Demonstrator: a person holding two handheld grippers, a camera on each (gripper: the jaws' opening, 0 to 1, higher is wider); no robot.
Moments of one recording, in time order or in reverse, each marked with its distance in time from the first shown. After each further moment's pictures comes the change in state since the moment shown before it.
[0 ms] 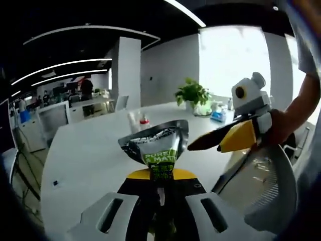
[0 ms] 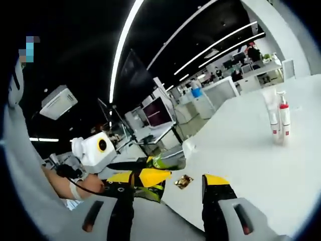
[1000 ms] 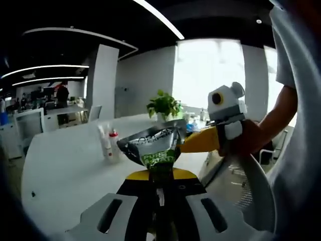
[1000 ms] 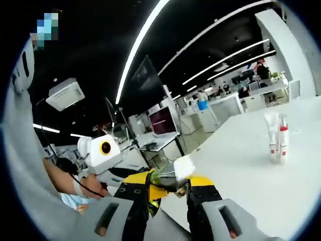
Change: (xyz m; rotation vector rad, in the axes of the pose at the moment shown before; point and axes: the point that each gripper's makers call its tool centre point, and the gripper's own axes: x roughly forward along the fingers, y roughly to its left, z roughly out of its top) left arm -0.001 -0.054 0.019 0.013 -0.084 -0.252; right arm -0.026 0.005 0.027 -0.075 -0.127 0.004
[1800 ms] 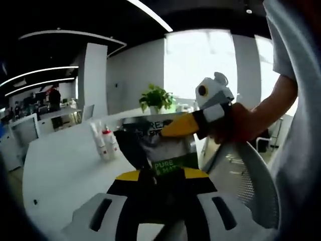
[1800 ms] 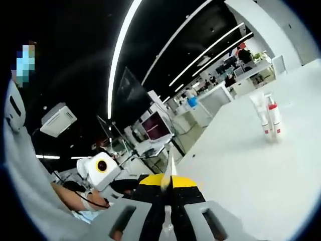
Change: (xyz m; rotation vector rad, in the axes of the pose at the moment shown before) left arm 0.001 -0.001 -0.008 0.045 0.036 -0.021; right arm -0.007 -0.012 -0.006 0.205 0.023 -0.017
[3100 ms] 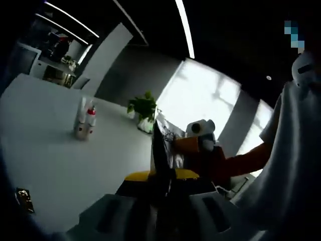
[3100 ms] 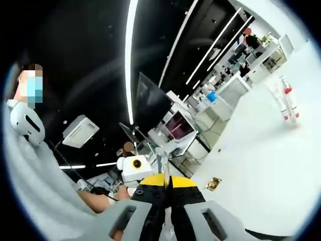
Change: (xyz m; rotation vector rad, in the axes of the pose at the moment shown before) left arm -0.021 -0.021 0.016 -0.461 -0.115 -0.187; right arm -0.015 0.034 -0.002 0.086 0.003 0.197
